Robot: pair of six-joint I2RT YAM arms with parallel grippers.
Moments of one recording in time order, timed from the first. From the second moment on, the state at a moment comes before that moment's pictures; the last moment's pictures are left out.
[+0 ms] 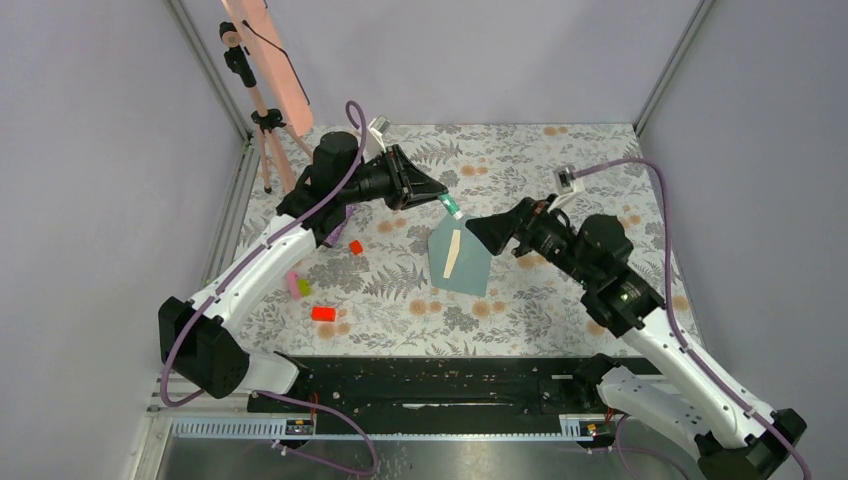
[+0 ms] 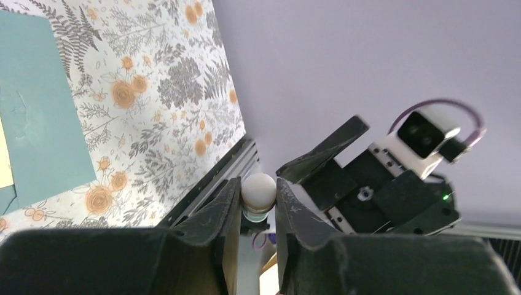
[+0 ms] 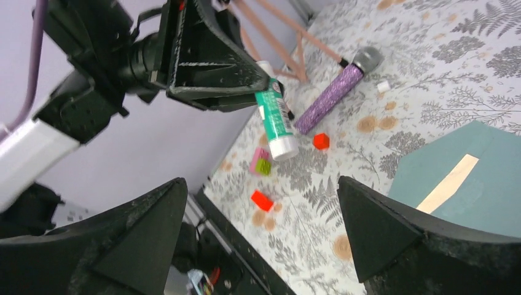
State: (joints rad) left arm -0.50 1.37 1.27 -0.18 0.66 -1.03; right arm 0.62 0.85 0.90 -0.13 -0.23 0.65
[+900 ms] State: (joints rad) left arm -0.50 1.37 1.16 0.08 0.53 -1.34; right arm 0.62 1.11 0.67 0.60 -0.10 1.11
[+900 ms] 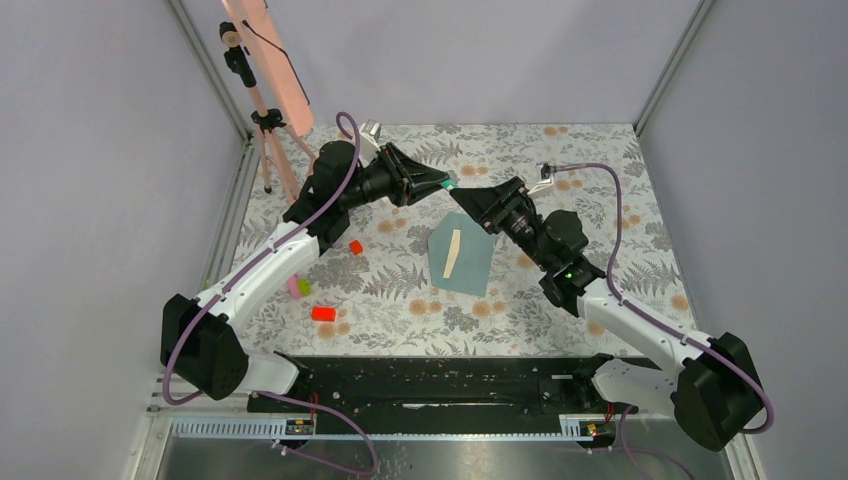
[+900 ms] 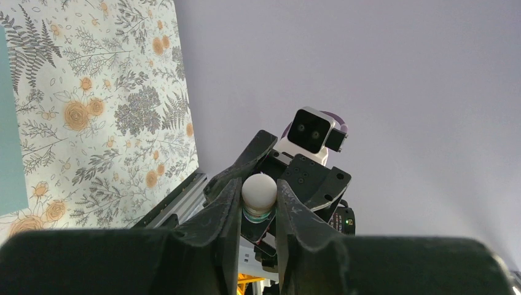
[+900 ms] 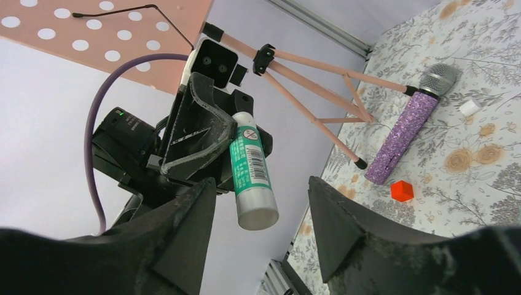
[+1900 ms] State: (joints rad) left arm -0.50 1.37 1.16 0.10 0.54 -1.36; right arm 0.57 1.28 0.69 0.87 -0.18 1.32
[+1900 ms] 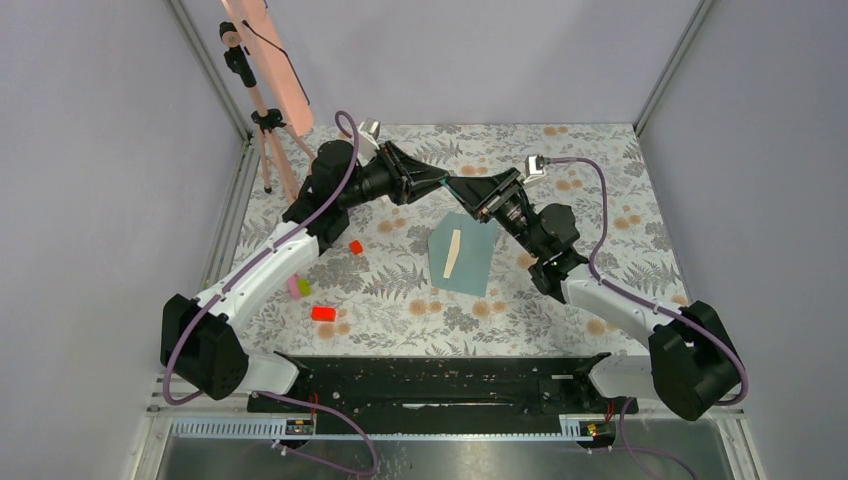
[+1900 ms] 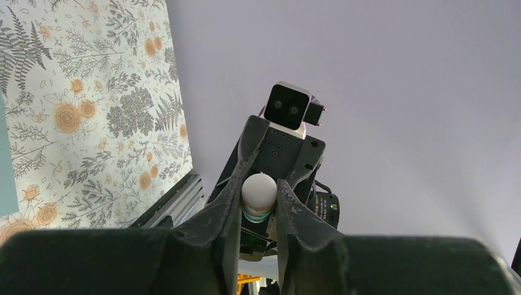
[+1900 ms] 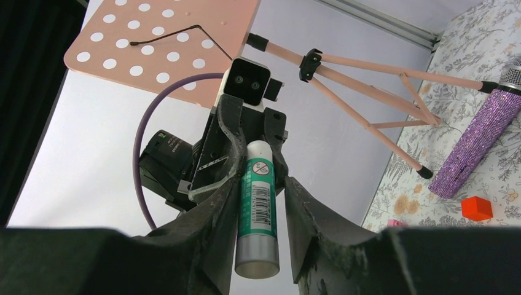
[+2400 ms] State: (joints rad) left arm -0.49 1.37 1.16 0.10 0.53 -1.35; right arm 0.56 1.33 0.69 0.93 -0.22 1.38
